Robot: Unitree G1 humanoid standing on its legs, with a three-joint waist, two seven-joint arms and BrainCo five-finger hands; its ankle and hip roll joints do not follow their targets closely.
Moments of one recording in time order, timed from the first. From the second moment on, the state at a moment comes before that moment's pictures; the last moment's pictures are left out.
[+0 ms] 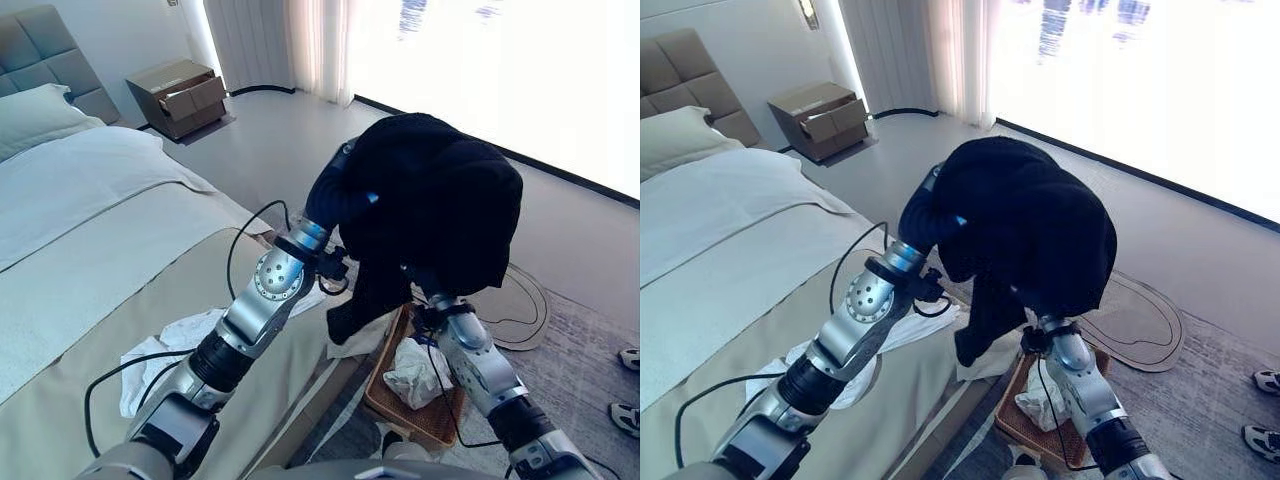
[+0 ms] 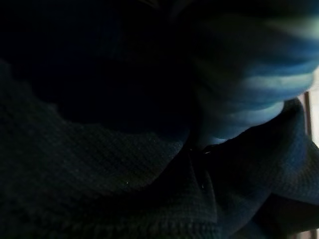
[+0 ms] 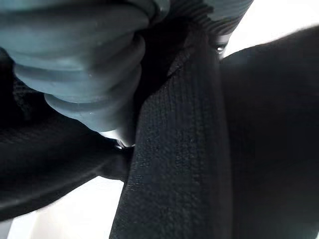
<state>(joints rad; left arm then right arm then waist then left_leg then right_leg) -0.49 0.29 -0.49 -0.11 -0.37 -0.20 0.08 -0.08 -0.35 0.24 0.15 0.41 -0.22 -0.05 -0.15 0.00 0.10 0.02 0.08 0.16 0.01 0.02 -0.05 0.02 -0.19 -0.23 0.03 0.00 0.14</state>
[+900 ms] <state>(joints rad) -0.25 0.41 -0.57 0.17 -0.30 -0.17 -0.17 0.03 -0.29 -0.14 0.16 0.59 -0.33 -0.14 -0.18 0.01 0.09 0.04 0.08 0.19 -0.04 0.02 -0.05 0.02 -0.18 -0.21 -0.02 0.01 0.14</state>
